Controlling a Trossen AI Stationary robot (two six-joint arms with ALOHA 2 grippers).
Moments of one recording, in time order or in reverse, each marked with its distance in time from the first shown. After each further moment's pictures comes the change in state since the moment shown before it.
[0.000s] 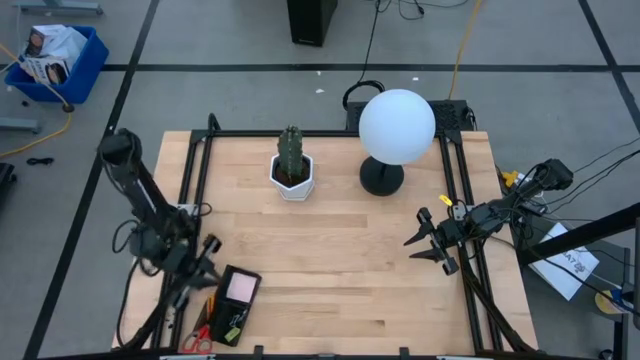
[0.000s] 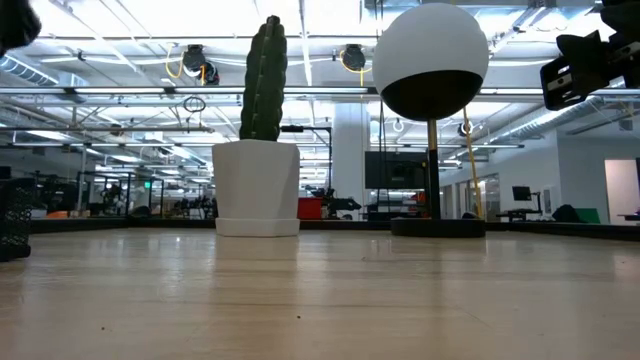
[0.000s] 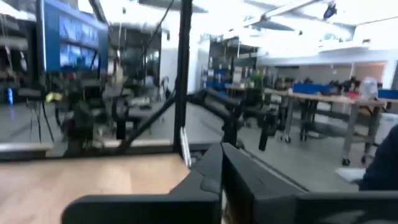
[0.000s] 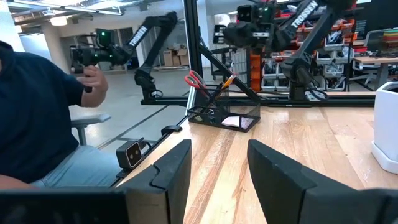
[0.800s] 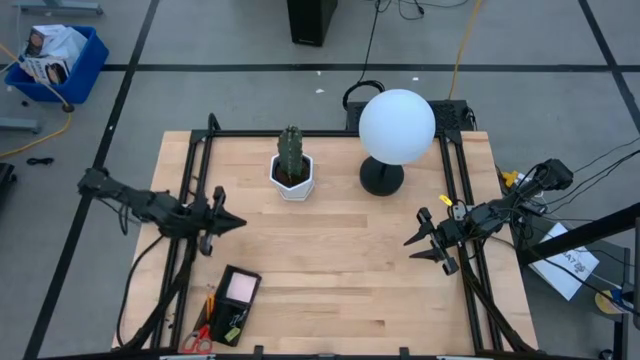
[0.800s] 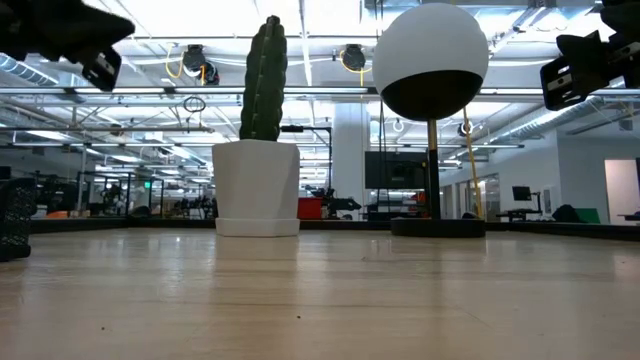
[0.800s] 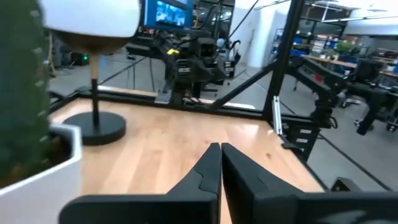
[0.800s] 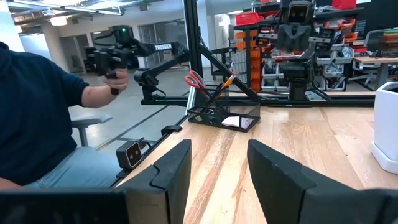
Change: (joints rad) left arm 0.741 -0.697 0.001 -1.004 0.428 -0.259; right arm 0.000 0.000 0.000 0.000 0.000 0.000
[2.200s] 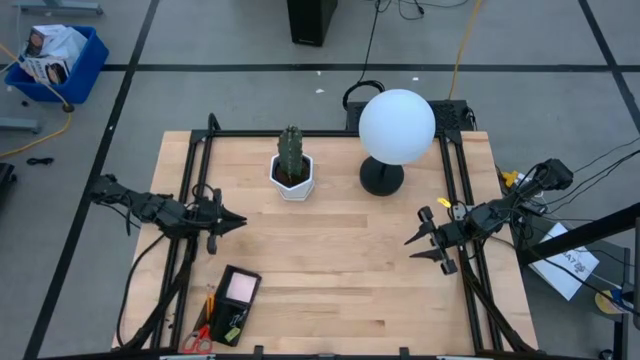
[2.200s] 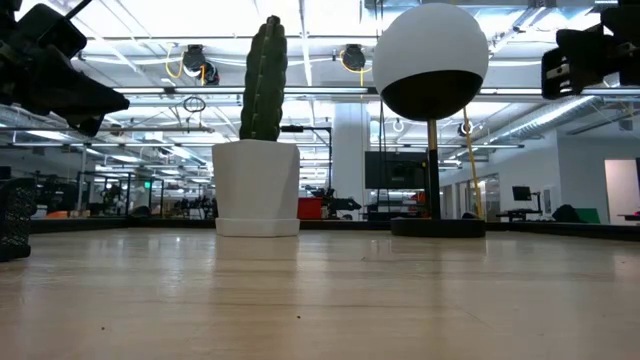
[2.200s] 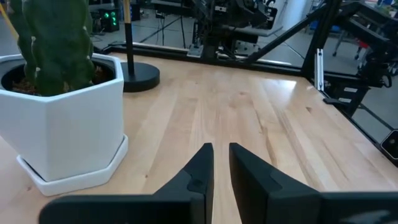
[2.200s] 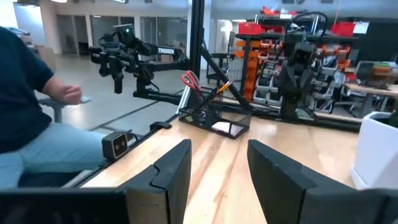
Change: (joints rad) left arm 0.004 -0.203 -0.100 -0.295 -0.097 -0.048; right arm 0.000 0.000 0.000 0.009 0.001 -0.163
